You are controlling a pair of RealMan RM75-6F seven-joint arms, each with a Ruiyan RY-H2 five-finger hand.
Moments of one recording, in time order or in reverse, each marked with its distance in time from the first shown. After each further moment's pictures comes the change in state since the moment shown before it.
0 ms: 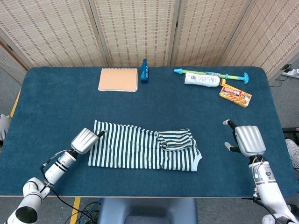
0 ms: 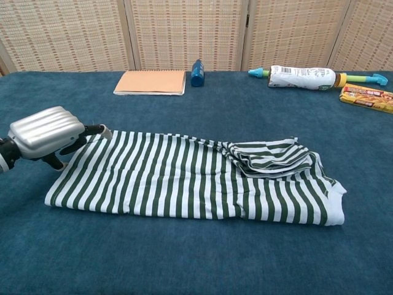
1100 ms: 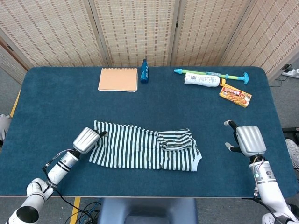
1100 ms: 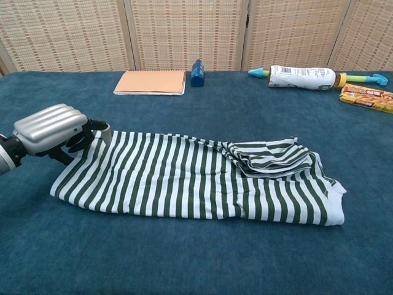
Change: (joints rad) left arm -0.010 -0.005 -0.022 -0.035 -0.037 0.023 -0.145; right arm -0.010 -0.015 0.010 0.034 0.005 -0.023 0.033
